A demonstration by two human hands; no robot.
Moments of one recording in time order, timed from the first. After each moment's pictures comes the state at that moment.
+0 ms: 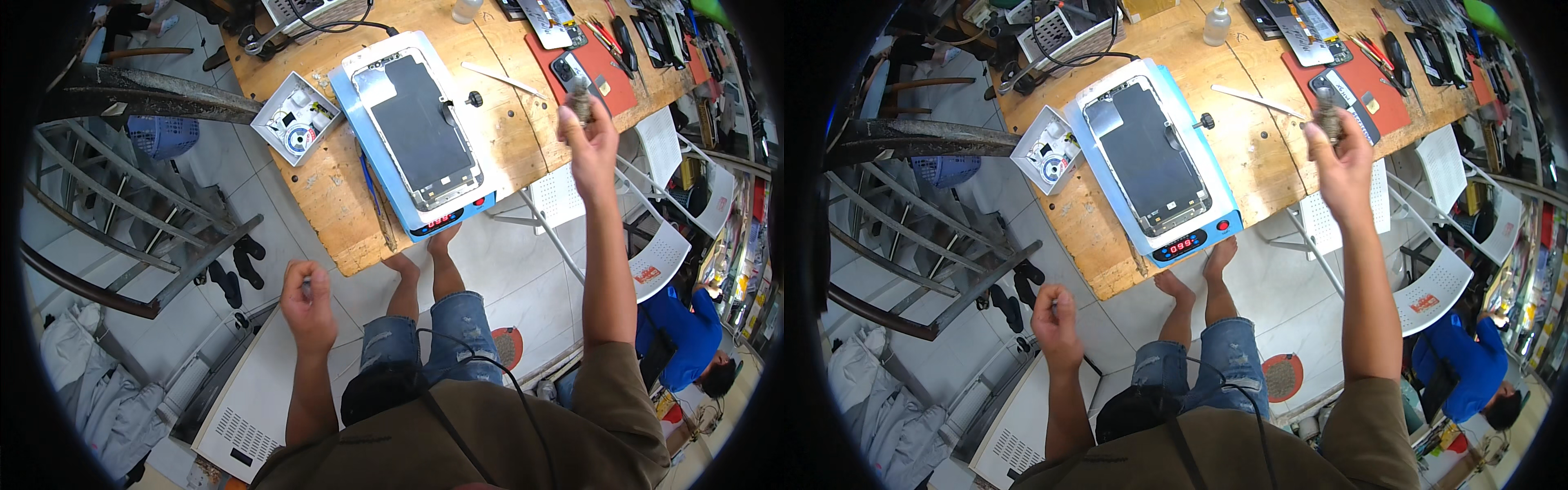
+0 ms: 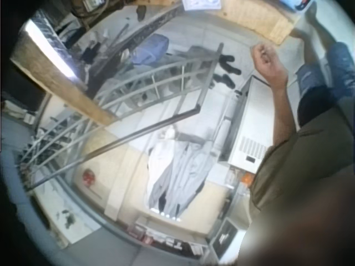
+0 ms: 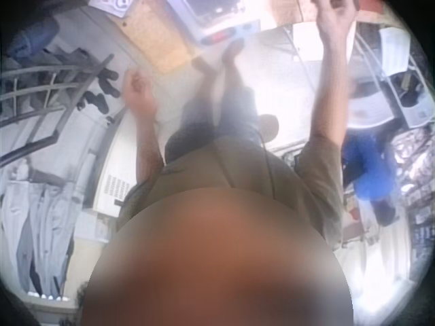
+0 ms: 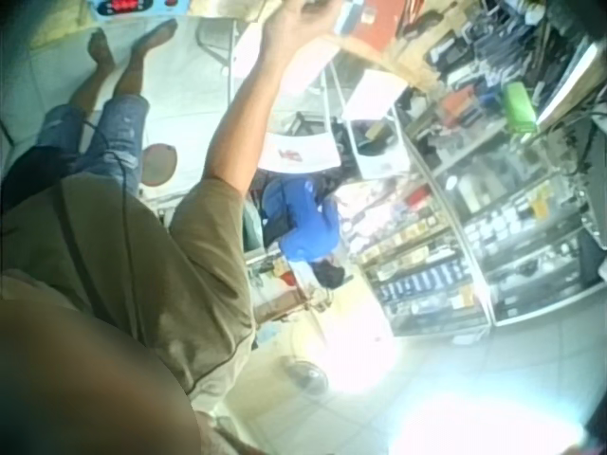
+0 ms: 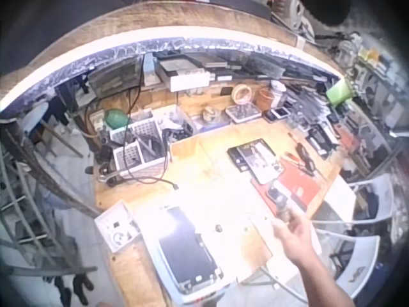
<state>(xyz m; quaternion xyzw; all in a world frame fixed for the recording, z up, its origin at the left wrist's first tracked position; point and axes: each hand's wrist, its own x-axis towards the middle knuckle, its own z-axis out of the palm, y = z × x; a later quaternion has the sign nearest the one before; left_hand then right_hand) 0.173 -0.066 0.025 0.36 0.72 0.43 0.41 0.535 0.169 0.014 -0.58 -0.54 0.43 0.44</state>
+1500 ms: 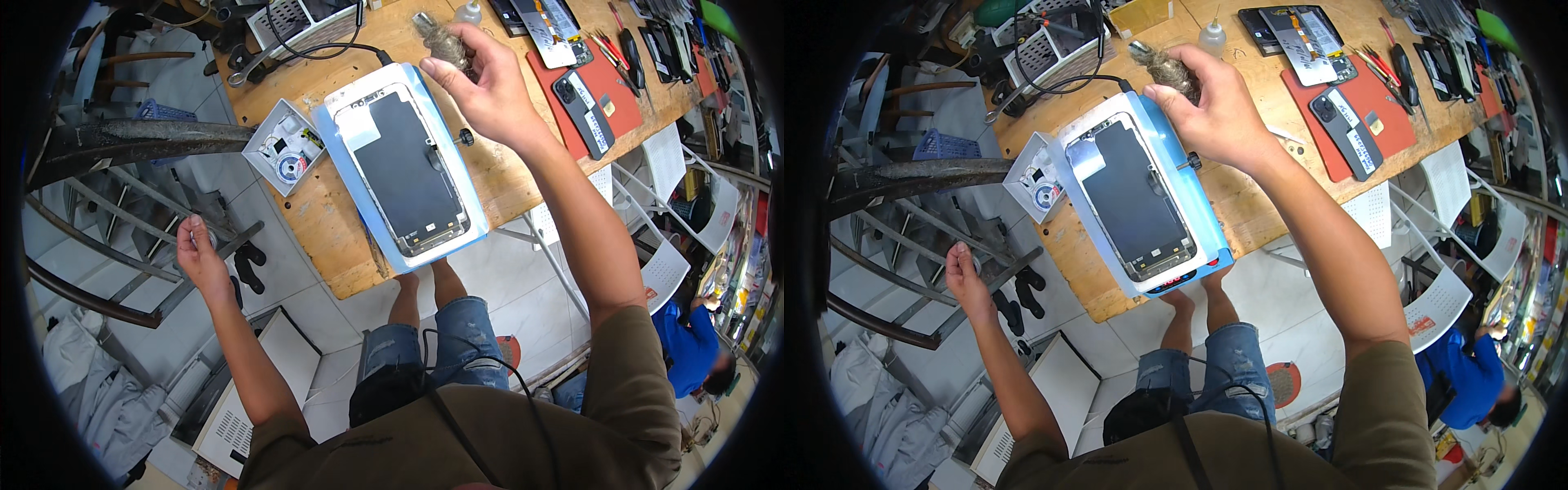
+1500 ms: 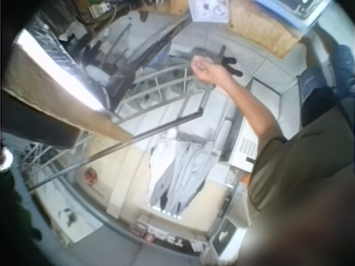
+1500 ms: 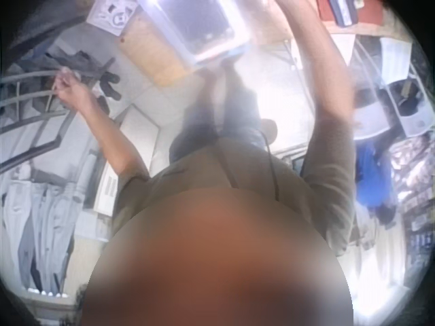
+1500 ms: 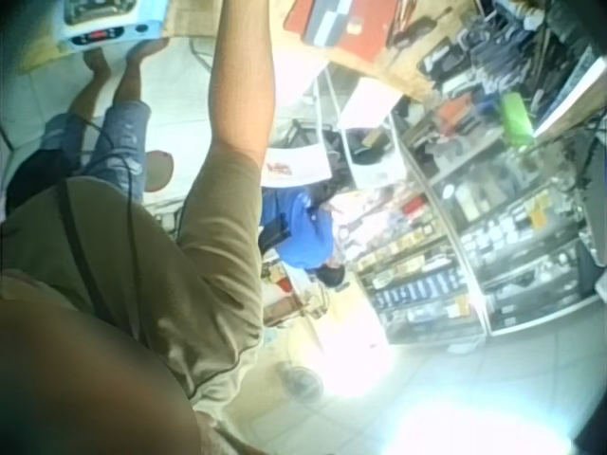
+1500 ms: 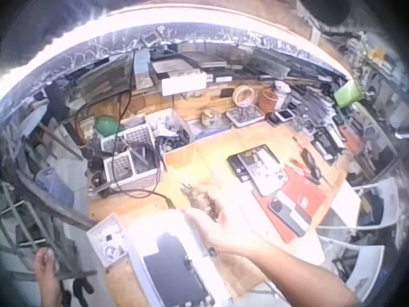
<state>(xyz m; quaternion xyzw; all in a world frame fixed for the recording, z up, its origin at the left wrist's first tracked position) 0.025 0.030 -0.013 0.32 0.78 0.51 0.17 0.410 0.259 0.014 -0.41 -0.68 0.48 0.38</state>
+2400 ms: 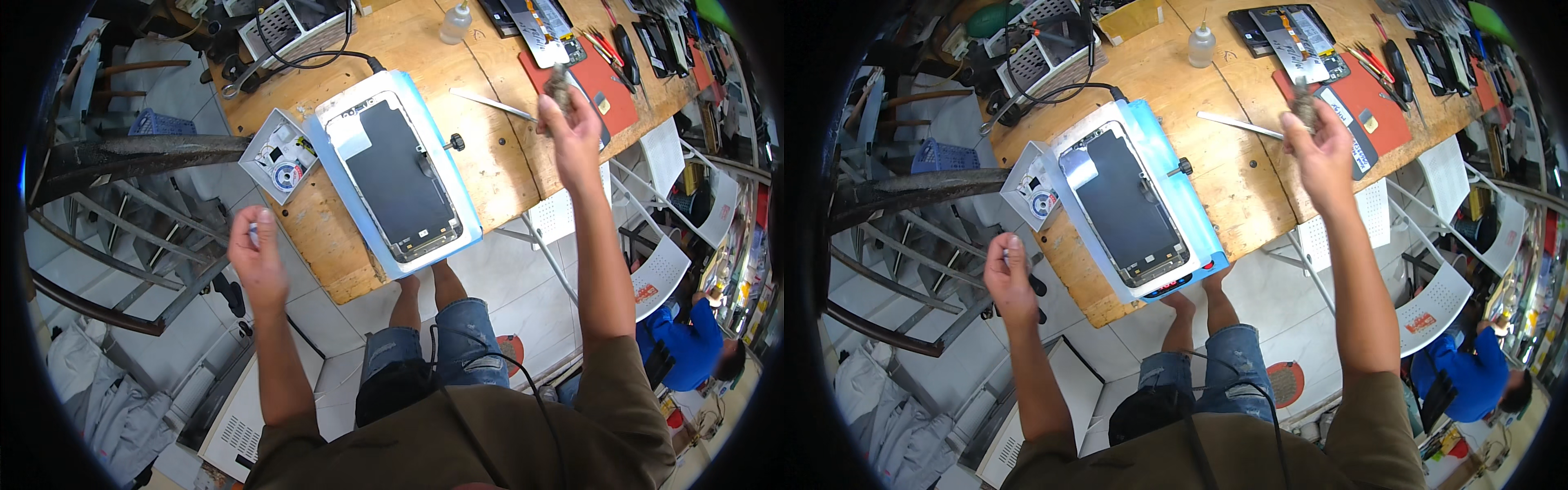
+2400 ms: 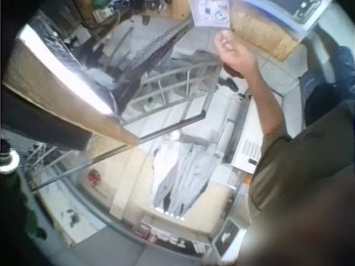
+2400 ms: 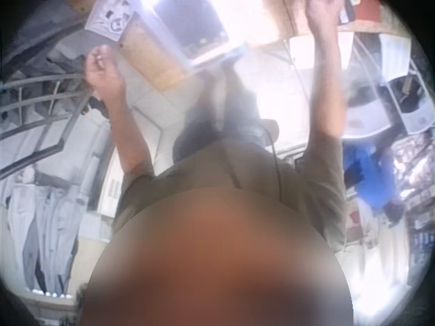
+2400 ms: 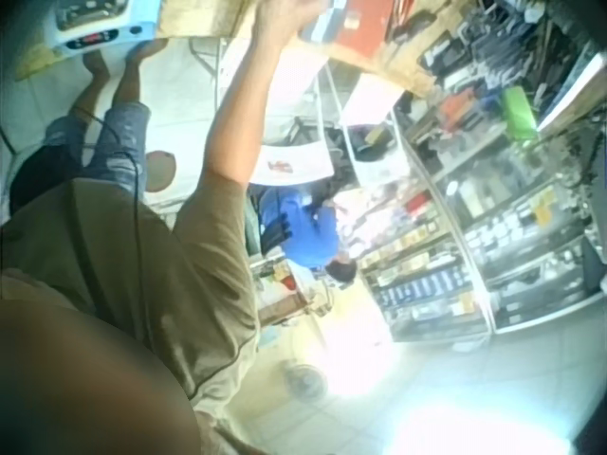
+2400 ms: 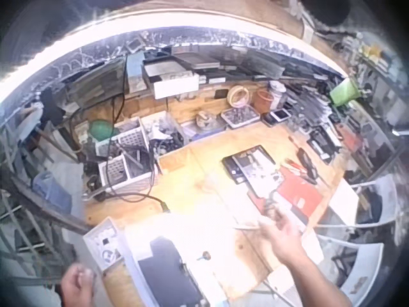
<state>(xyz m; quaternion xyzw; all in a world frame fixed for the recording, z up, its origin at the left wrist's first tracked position) 0.139 0.054 0.013 0.37 0.72 0.49 0.32 0.522 0.224 -0.005 -0.56 -0.50 0.47 0.47</state>
